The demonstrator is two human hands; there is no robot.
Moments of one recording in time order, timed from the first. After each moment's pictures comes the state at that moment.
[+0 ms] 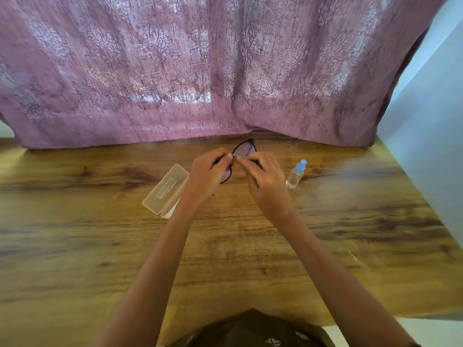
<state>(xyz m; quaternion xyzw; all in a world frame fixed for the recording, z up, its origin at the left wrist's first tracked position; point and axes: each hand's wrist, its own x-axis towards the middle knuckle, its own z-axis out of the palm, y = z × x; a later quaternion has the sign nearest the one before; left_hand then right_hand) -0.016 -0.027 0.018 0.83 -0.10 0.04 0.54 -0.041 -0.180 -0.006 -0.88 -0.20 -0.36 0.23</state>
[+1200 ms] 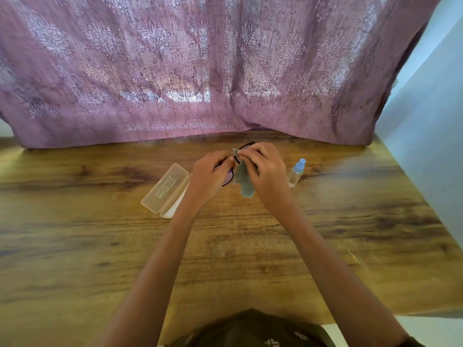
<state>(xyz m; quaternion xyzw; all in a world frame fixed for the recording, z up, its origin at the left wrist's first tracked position) -0.023 -0.030 0.017 0.85 -0.12 0.03 0.52 -0.030 -0.180 0.006 -0.87 -0.17 -0.34 0.30</state>
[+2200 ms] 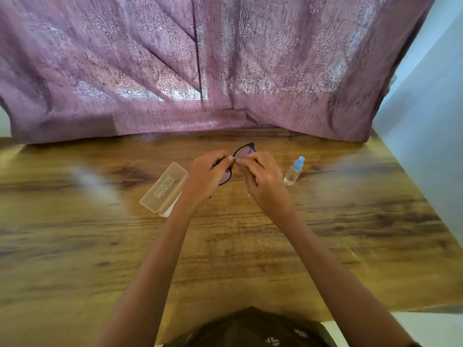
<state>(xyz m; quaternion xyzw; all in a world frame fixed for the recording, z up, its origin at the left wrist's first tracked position) -0.017 -0.028 0.016 0.86 -0.12 0.01 0.50 -0.040 -0.185 -0.012 -0.88 -0.21 -0.34 0.27</state>
